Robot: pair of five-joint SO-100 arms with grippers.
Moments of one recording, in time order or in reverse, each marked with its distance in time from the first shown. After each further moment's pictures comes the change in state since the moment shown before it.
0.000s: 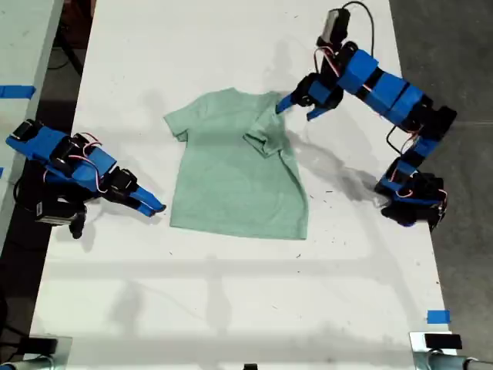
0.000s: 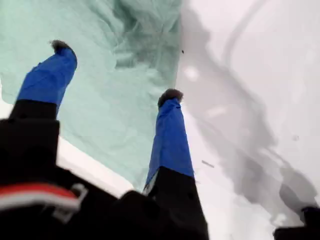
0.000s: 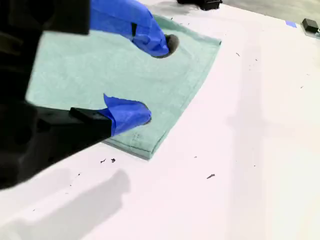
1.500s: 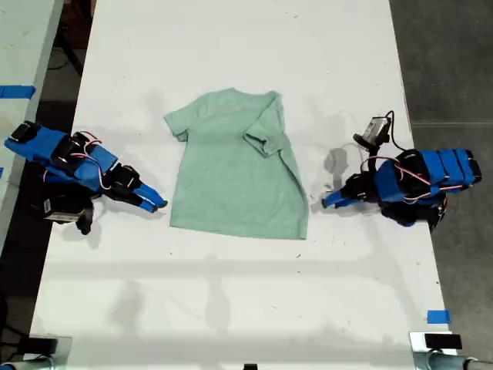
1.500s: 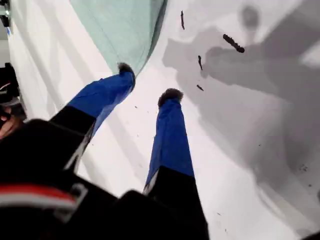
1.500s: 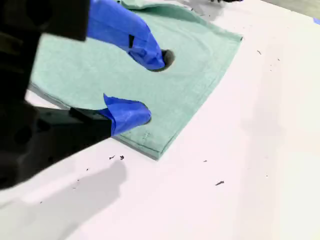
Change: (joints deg) arm 0 -3.3 0.3 0.0 1.6 -4.0; arm 1 -43.9 102.0 96.1 -13.7 30.9
